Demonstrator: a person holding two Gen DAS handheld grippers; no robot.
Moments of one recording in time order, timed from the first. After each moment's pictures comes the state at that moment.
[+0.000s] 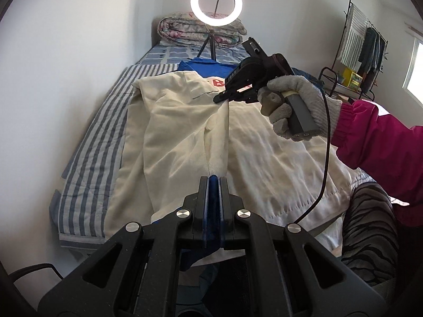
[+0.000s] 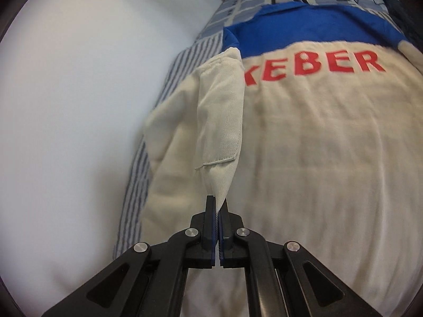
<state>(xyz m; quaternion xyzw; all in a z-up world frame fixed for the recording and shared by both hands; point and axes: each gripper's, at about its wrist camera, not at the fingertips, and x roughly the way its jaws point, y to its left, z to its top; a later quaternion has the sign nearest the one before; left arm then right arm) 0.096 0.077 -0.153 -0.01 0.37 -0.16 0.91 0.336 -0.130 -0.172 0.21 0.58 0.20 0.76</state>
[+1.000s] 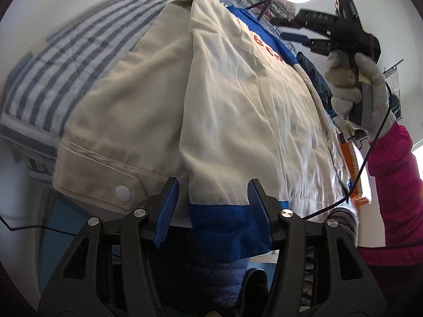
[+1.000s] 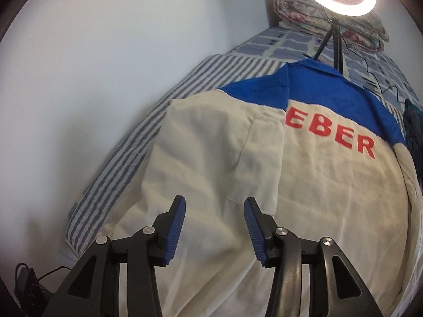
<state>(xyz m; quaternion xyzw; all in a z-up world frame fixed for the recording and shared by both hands) 0.115 0.135 -0.247 -0.26 0.51 -0.15 0.81 0.331 -0.056 -0.104 -0.02 0.50 0.24 0.83</state>
